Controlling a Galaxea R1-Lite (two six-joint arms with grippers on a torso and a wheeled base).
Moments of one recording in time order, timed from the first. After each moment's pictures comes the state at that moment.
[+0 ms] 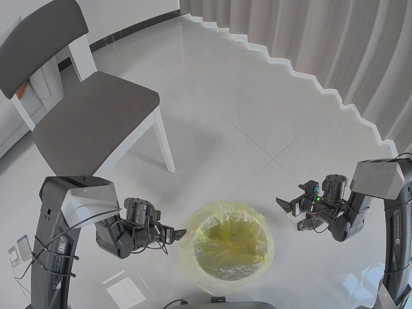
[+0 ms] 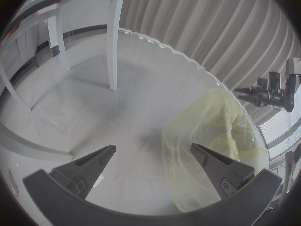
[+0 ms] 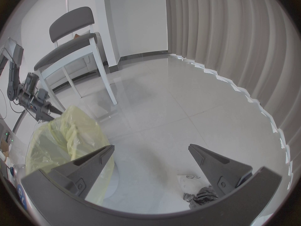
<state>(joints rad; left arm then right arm) -0.33 2.54 -0.87 -0.98 -0.18 -0.07 0.14 2.46 -0.75 -1.35 0.22 -0.17</state>
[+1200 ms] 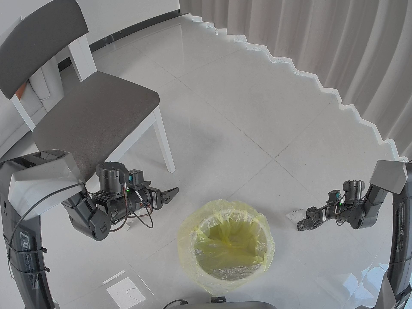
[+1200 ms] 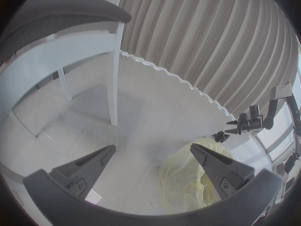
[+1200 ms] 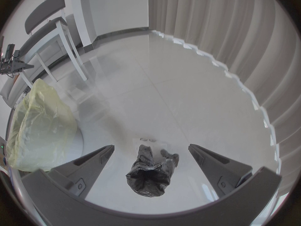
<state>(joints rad) -0.27 2.25 -0.81 -1.06 -0.25 -0.06 -0.16 2.54 -0.88 -1.00 0.27 -0.31</state>
